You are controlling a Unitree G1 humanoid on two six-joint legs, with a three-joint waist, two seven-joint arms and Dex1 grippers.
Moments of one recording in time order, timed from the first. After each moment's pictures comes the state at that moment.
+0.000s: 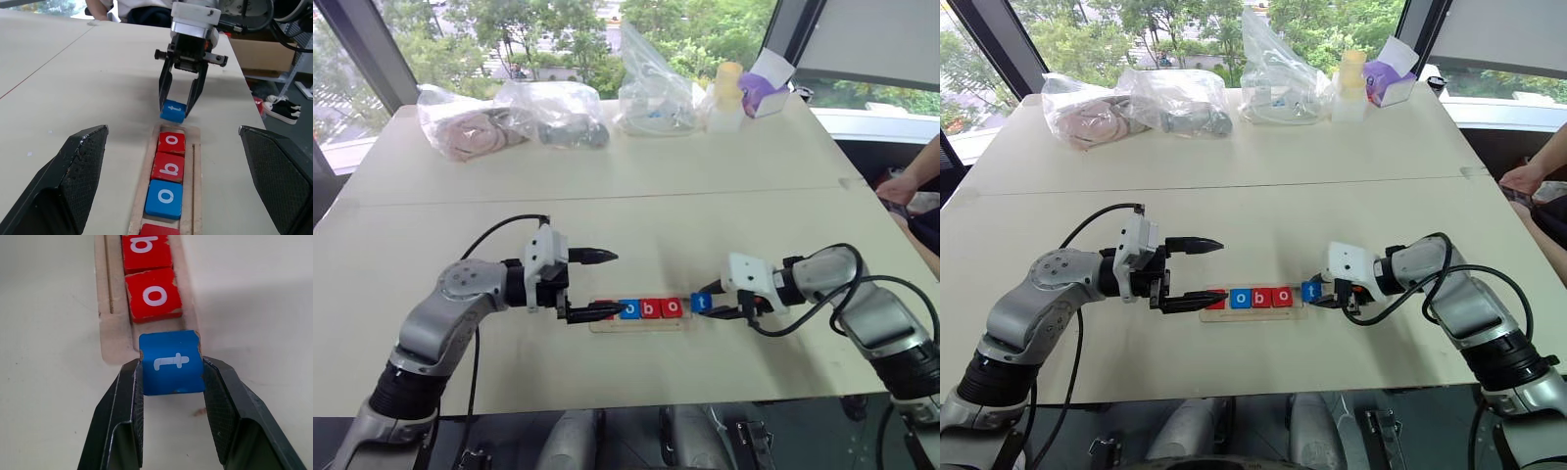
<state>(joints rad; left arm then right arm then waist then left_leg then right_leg) -0.30 0.63 -0.09 -0.32 -0.54 0.43 -1.08 -0.39 -0.88 0.25 -0.15 0.12 0.36 1.24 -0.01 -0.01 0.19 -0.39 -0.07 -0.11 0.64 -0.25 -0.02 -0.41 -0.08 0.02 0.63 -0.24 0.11</state>
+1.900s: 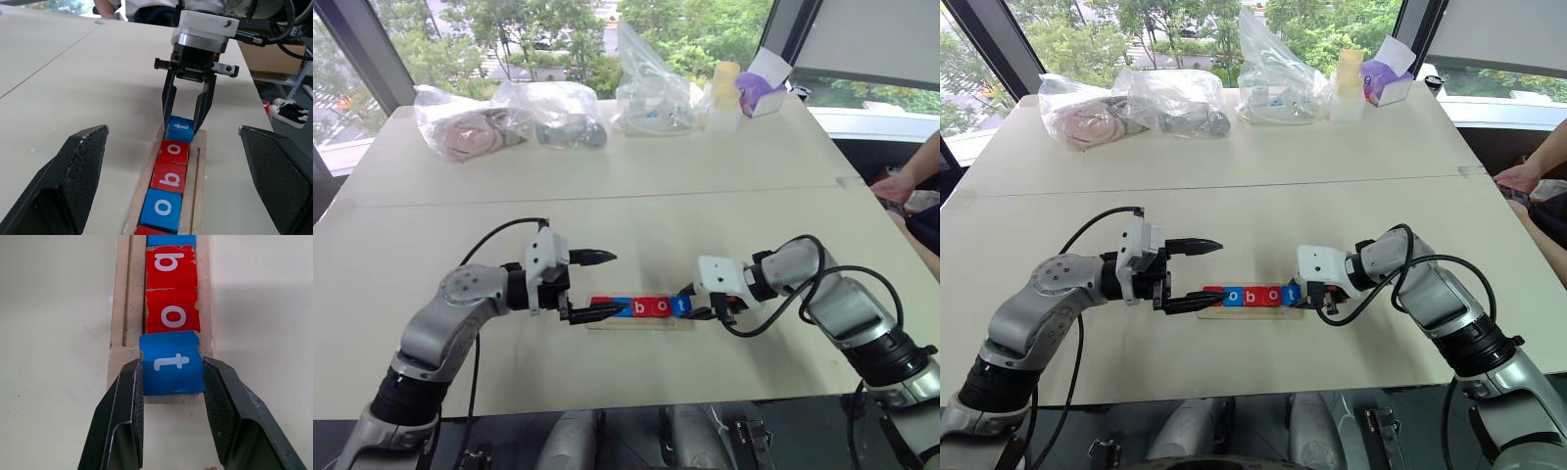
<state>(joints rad) -0.27 0.62 -0.09 -0.34 -0.53 0.42 -1.04 -0.49 -0.80 0.36 -0.18 0.04 0.42 1.28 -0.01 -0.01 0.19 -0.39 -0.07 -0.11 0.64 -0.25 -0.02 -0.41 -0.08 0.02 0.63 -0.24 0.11</state>
